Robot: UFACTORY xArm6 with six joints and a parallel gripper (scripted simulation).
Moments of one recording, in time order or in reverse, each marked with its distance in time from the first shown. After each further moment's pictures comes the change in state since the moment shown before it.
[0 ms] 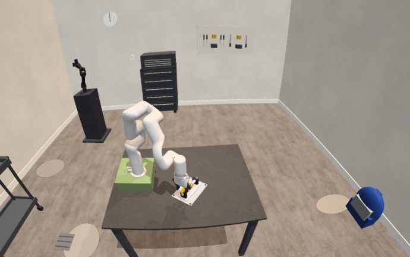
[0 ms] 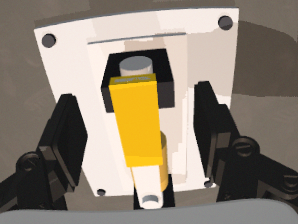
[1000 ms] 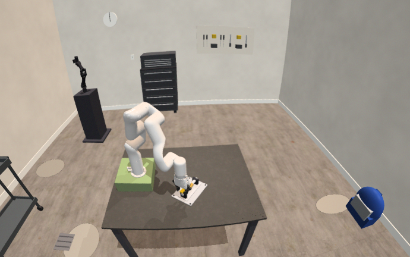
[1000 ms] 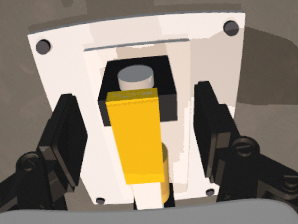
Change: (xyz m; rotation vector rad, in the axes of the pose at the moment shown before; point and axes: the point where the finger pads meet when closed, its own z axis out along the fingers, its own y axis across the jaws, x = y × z) arm 0.000 0.000 0.014 0.000 0.000 0.000
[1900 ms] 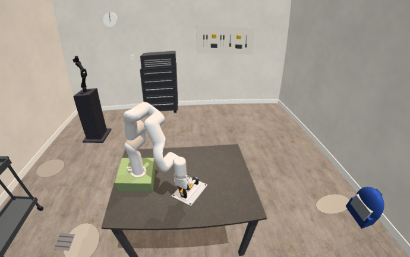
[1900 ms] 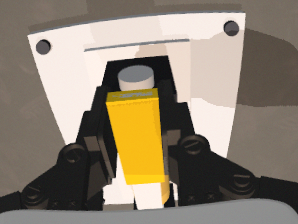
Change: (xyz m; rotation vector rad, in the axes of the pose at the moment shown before) arm 0.000 0.000 0.000 0.000 0.000 0.000
